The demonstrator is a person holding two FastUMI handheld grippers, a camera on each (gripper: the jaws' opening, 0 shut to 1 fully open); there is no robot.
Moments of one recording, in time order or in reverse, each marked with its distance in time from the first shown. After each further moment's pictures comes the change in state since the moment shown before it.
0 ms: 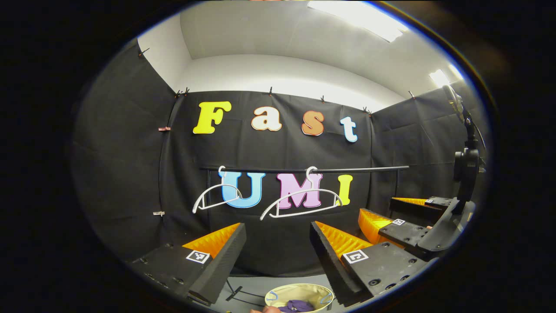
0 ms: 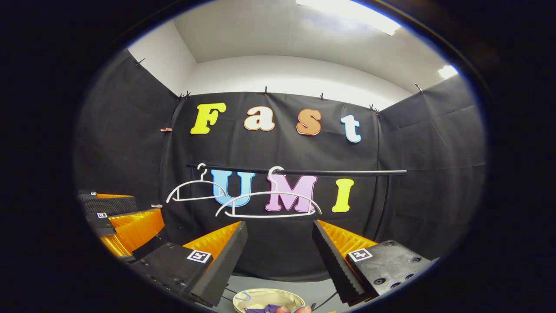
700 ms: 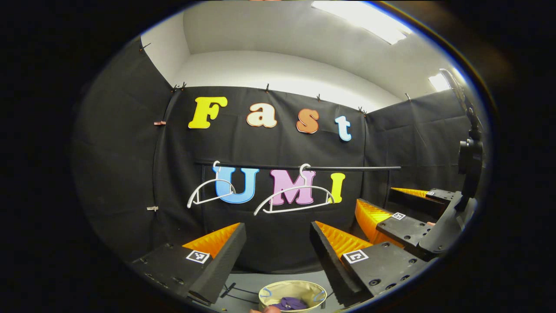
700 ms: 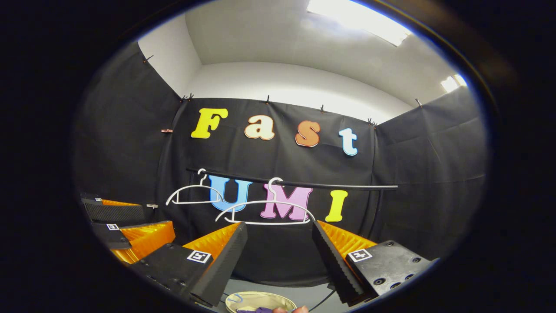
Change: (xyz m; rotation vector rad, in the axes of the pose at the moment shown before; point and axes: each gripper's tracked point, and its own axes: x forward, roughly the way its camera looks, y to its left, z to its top) left arm -0.007 -0.009 -0.014 -0.025 0.026 -0.056; right arm -0.018 0.005 0.021 -0.038 -0.044 -0.028
